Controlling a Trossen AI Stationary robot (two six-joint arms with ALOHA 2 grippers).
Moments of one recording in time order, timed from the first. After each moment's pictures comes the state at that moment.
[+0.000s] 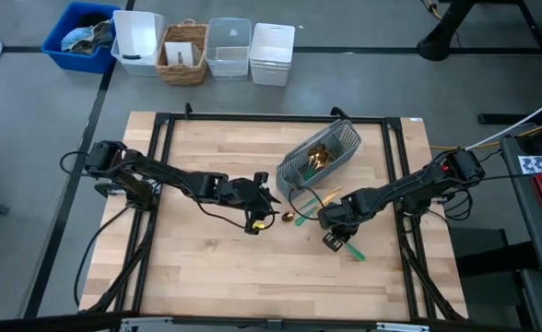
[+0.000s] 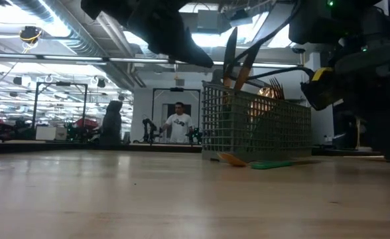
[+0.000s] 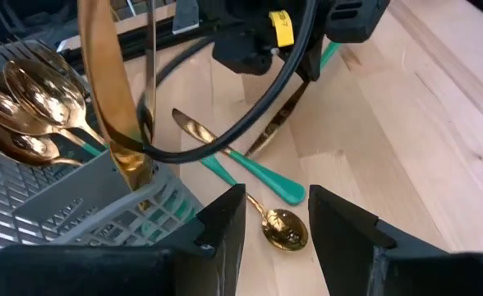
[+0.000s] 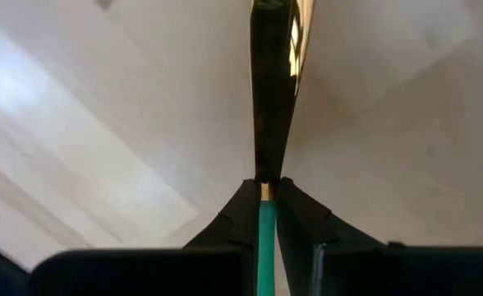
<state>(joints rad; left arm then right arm) -0.14 1.58 0.99 0.03 -0.16 0.20 0.28 1.54 0.82 -0.69 -0.27 1.04</state>
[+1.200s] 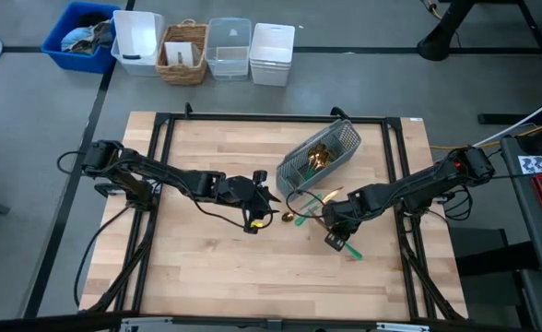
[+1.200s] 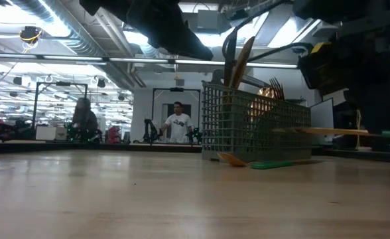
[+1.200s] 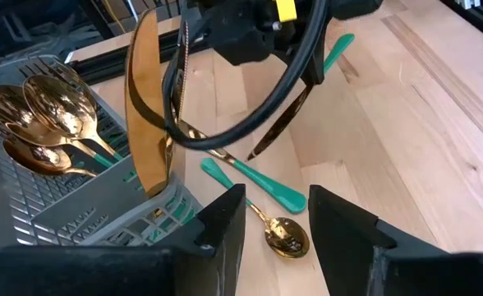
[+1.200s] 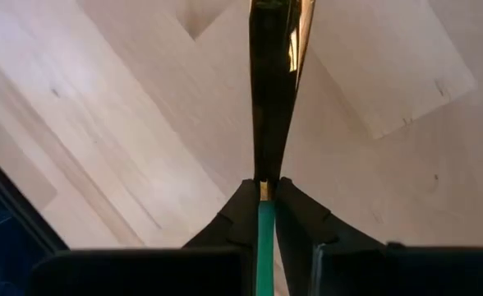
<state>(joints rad) -0.14 1.56 0.99 0.03 -0.16 0.21 0.28 1.43 0.82 -0.66 -0.24 0.96</state>
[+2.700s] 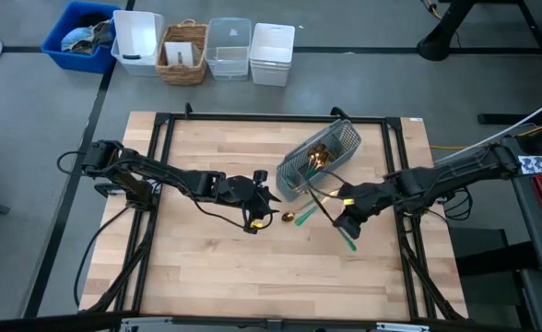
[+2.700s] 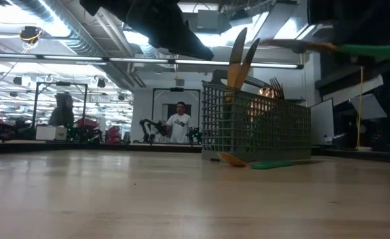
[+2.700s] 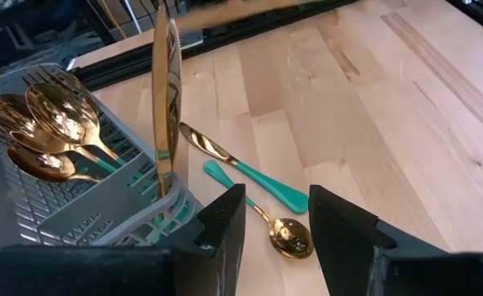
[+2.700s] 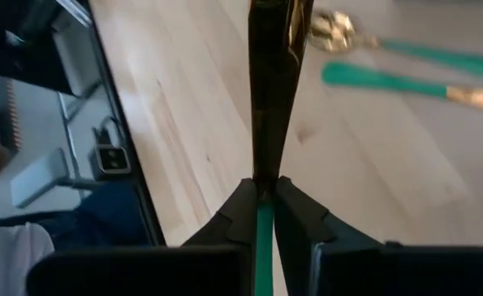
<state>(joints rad) -0.14 1.56 0.99 0.04 -0.16 0.24 0.28 1.04 0.82 -0.60 -0.10 0.93</state>
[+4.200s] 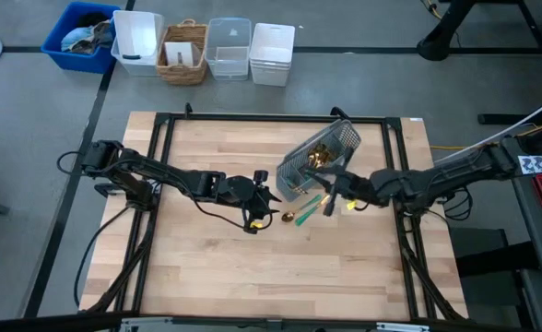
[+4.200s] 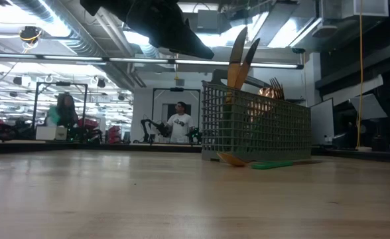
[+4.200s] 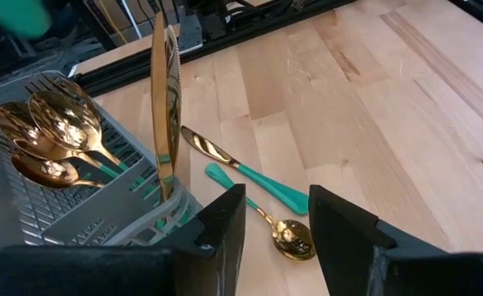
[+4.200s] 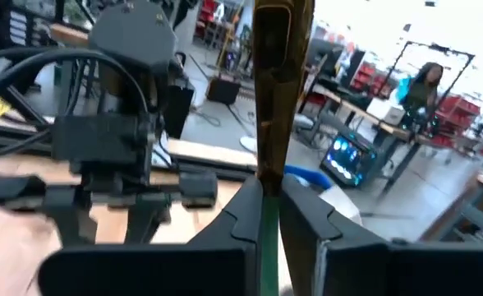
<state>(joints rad) -0.14 1.56 0.99 0.04 -0.16 0.26 0.27 1.13 0.83 0.28 0.60 -0.32</state>
